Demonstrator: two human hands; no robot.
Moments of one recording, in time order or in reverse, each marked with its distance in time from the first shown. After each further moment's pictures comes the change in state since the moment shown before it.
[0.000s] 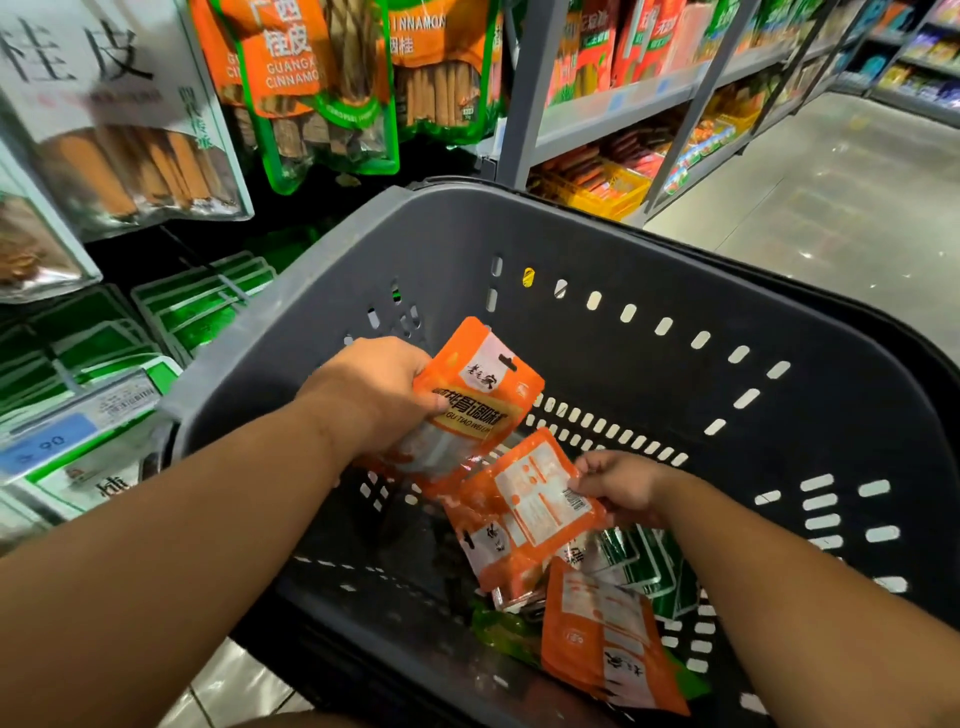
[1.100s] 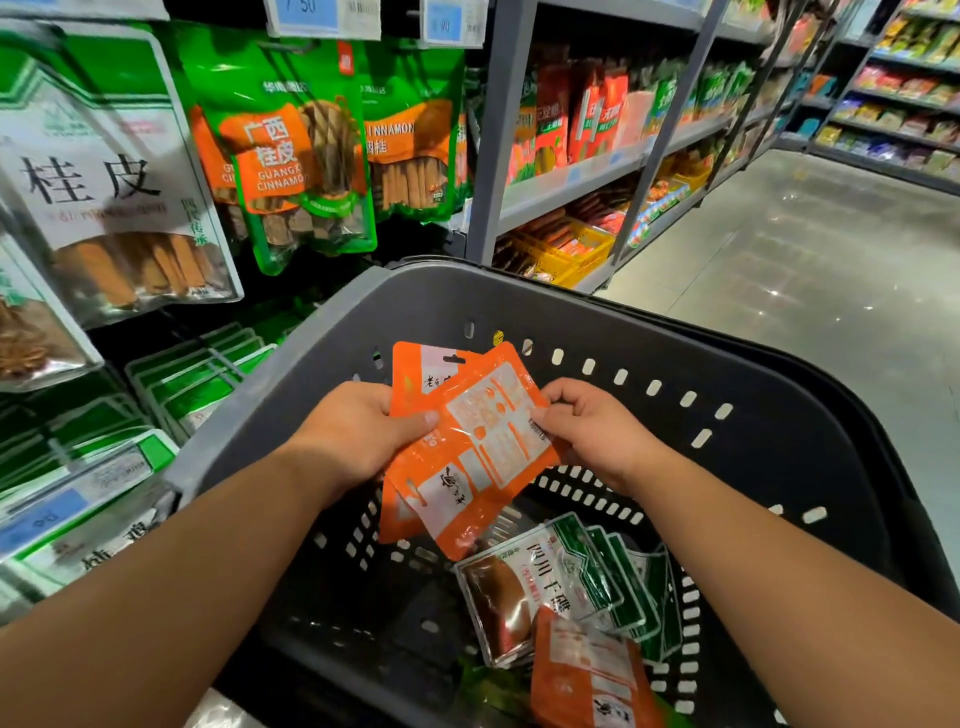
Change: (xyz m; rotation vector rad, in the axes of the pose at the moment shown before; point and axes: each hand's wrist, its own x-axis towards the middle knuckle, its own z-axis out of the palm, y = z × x) left_hand -0.009 0.014 -0.008 -0.639 0.026 -0.079; right_hand -0.079 -0.110 0.001 0.197 0.176 -0.585
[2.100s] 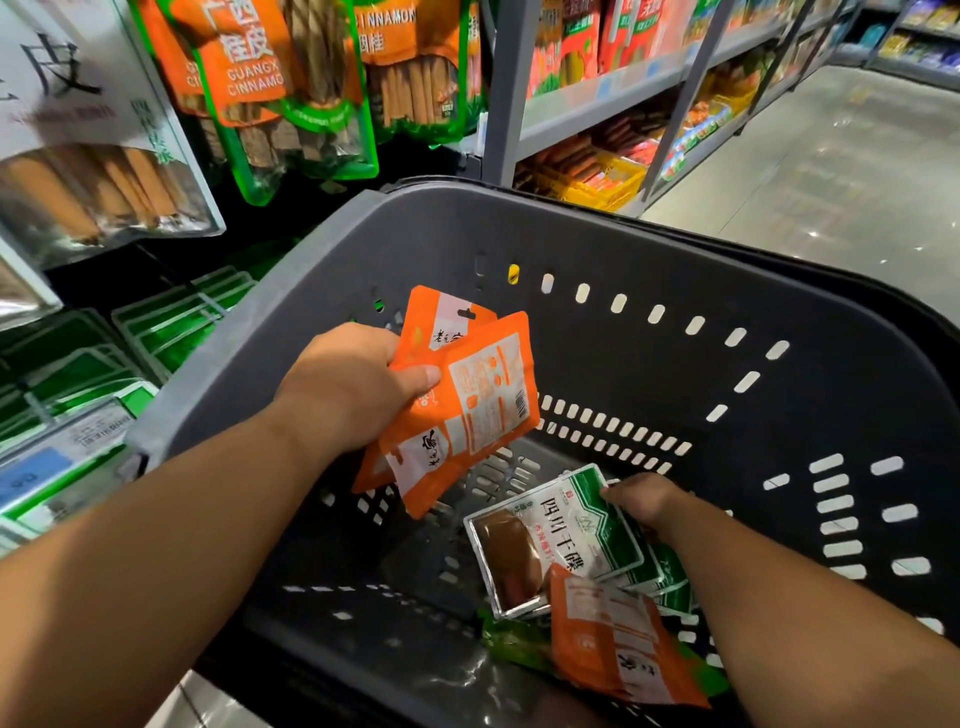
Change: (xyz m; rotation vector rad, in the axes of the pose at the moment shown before) left_hand 0.009 0.001 -0.001 0.466 0.098 -0.007; right_hand 0.006 0.171 -0.030 -0.317 0.153 0.741
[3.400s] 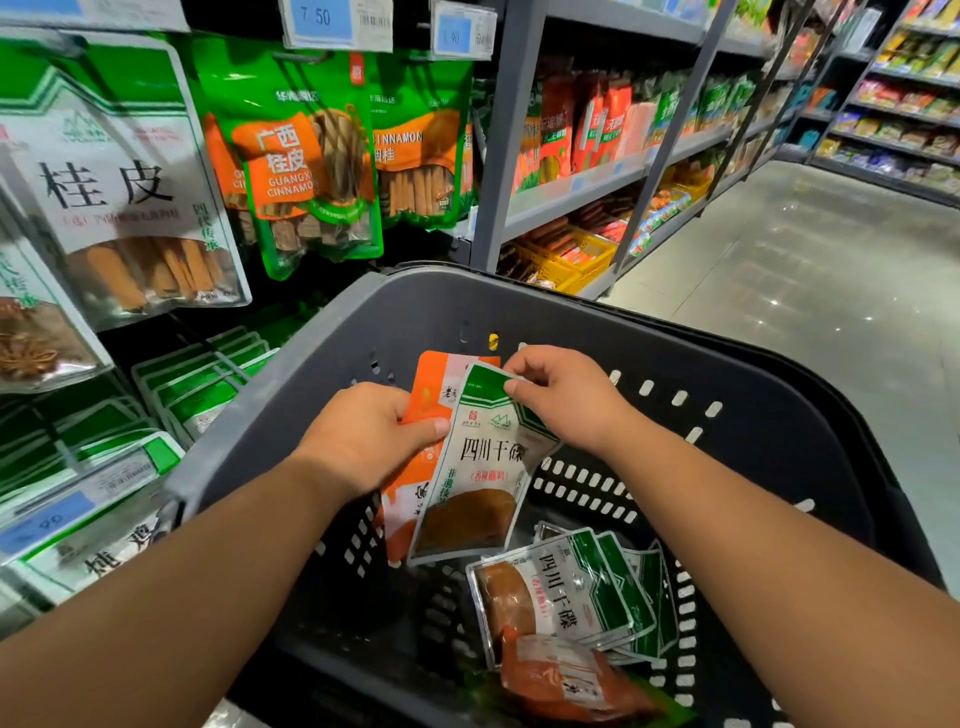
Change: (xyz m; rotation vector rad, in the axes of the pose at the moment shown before) left_hand -0.004 -0.003 -0.002 -0.163 -0.027 0.144; right_hand -0.153 -0.172 -0.027 -0.242 0.237 -0.986
